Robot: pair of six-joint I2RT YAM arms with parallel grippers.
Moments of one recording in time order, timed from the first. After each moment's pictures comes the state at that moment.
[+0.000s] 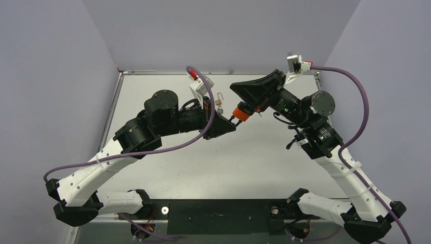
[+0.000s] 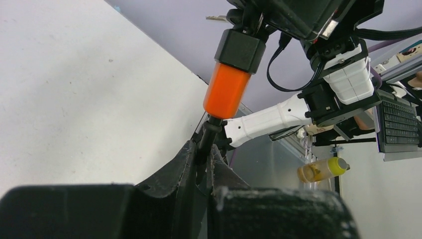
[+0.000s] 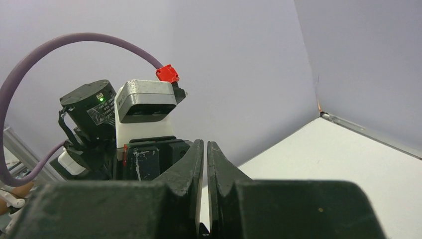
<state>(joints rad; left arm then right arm) -0.97 1.19 1.52 -0.46 0.29 -0.57 0.65 1.04 1.32 0.11 -0.42 0.59</state>
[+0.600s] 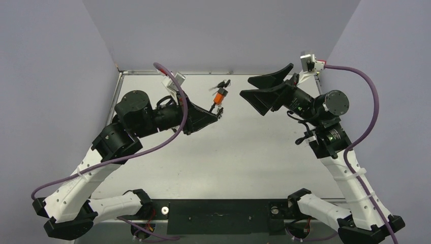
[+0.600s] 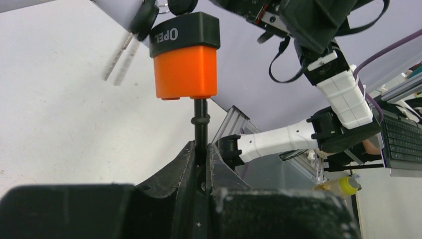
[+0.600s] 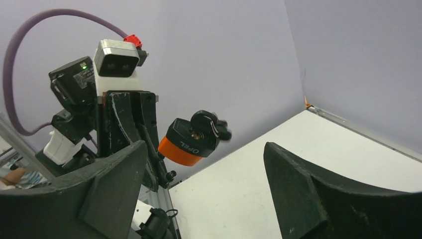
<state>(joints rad) -0.83 1.05 1.47 -0.45 0.32 -0.57 0.46 0.99 1.28 0.08 -0.58 0.62</state>
